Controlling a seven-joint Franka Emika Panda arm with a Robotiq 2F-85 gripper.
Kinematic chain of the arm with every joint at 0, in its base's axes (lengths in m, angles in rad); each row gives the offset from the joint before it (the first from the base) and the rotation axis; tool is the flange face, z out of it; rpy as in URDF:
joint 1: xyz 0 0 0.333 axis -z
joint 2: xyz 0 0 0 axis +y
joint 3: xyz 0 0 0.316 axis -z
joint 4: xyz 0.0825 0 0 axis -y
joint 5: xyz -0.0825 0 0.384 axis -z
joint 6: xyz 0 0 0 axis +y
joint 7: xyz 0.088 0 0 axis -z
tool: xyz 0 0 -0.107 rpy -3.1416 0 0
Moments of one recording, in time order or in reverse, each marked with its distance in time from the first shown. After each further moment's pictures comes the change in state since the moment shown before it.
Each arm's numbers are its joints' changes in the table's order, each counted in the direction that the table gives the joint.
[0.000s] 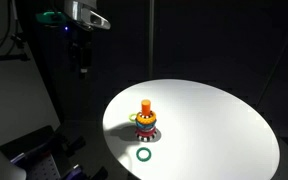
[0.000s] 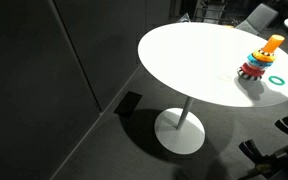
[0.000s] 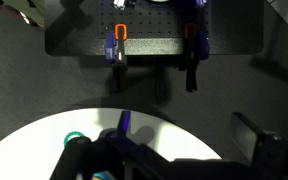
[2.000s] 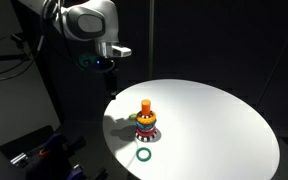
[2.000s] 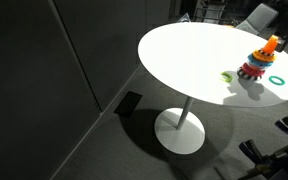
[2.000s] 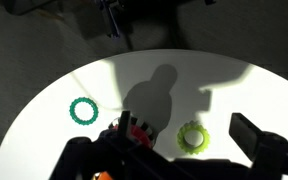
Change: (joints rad) arm 0.076 0.314 -0.071 -0.049 0.056 -0.551 0.347
